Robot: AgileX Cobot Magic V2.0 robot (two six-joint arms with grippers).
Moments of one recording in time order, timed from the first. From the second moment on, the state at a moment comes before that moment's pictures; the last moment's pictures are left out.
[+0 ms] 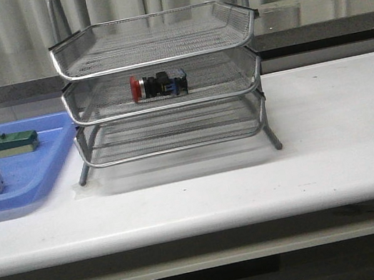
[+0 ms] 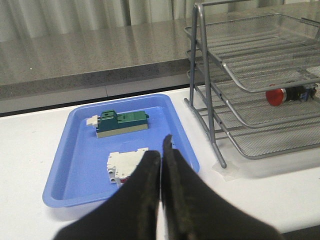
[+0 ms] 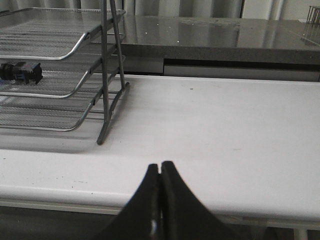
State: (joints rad) left arm -0.08 0.33 -0.27 -0.25 0.17 0.33; right arm 0.11 -0.01 0.00 -0.07 0.17 0.04
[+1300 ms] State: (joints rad) left arm -0.08 0.33 -0.27 -0.25 0.17 0.33; right arm 0.11 -0.01 0.03 -0.07 0.12 0.04
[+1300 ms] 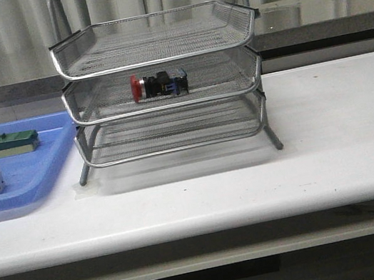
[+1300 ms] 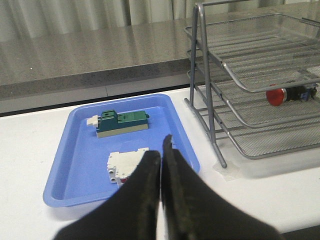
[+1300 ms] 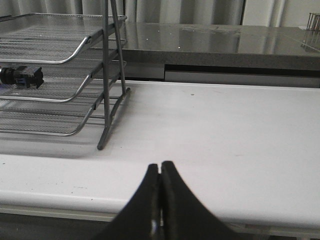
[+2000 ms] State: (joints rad) left arm -0.08 0.33 -0.27 -0.17 0.14 0.24; right arm 0.11 -0.01 0.03 -0.07 0.12 0.04
